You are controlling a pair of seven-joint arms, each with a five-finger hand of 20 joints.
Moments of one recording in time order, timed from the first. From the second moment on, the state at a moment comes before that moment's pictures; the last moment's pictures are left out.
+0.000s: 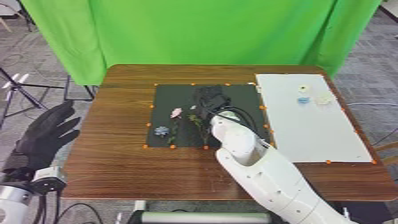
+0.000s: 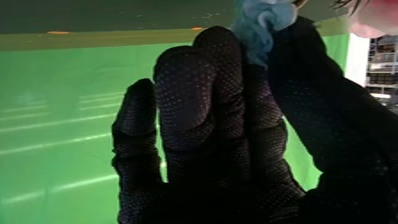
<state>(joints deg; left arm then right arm) 137.7 -59.6 -117.4 -125.9 48.0 -0.1 2.3 -67.6 -74.8 45.3 -85.6 -151.1 -3.5 22.3</state>
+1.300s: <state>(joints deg) 137.7 -59.6 -117.4 -125.9 48.0 0.0 2.1 -68.3 -74.7 47.5 -87.5 -150.2 -7.7 21.6</state>
